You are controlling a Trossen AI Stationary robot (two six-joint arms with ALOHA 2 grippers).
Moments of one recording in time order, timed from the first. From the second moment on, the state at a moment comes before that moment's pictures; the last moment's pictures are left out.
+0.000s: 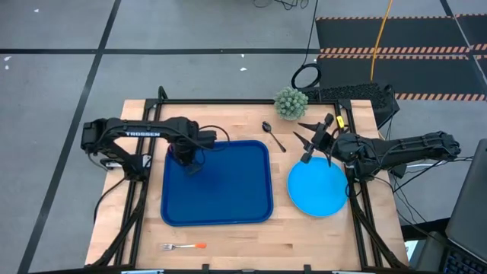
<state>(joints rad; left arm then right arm) 0.16 1.51 1.18 -1.41 0.04 -0.45 0.07 0.76 0.53 0.03 0.68 -0.24</state>
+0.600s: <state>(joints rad) 0.21 1.50 1.13 -1.38 0.00 -0.42 0.07 0.76 0.53 0.03 0.68 -0.24</state>
